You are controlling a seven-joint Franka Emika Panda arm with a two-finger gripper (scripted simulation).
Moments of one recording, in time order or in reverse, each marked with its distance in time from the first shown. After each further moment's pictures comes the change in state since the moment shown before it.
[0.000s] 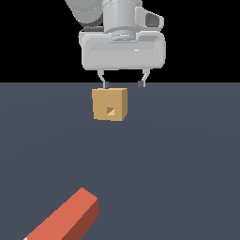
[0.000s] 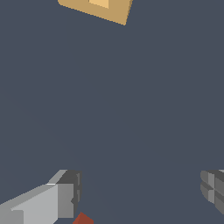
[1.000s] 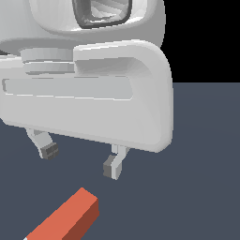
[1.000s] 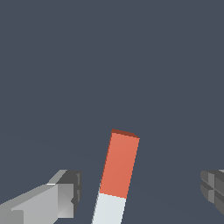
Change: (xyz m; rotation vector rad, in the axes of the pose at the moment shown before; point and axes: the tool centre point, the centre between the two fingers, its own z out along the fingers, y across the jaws) arm -0.203 -0.078 0.075 0.018 -0.013 0.424
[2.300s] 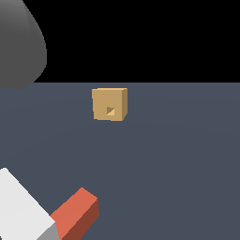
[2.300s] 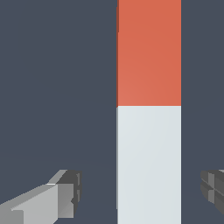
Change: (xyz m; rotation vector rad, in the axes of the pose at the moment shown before) arm -0.108 -0.031 0.078 0.011 -0.003 0.217
